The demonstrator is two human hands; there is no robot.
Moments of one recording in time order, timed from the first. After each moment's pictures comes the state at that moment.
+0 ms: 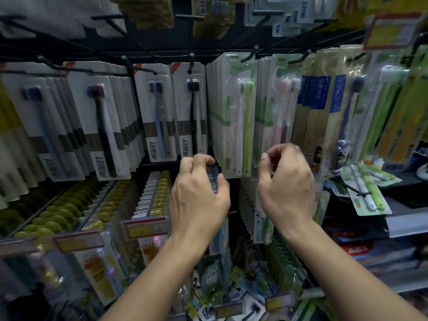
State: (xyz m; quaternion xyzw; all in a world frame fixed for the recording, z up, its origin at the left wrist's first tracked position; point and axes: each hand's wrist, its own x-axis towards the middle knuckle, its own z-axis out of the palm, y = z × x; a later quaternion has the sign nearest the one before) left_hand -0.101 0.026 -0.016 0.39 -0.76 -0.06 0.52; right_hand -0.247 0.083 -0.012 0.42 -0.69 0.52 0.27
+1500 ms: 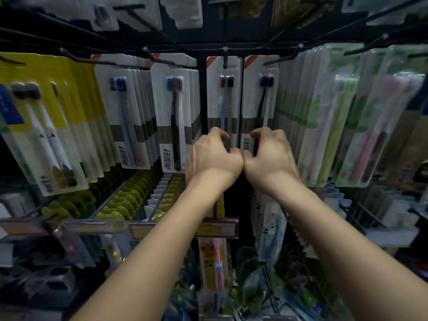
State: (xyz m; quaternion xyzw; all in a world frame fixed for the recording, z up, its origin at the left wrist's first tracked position) left_hand -0.037 -0.063 0.042 0.51 -0.73 -0.16 0.43; right_hand -0.153 -0.026 0.037 0.54 -0.73 0.42 0.04
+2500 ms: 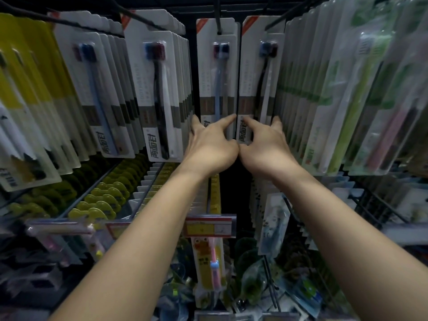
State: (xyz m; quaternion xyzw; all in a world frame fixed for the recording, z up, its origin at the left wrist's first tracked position) left_hand -0.052 -0.108 0.028 0.50 -0.77 -0.25 0.31; right_hand -0.170 -0.061 0.022 0.53 -0.76 0.37 -0.08
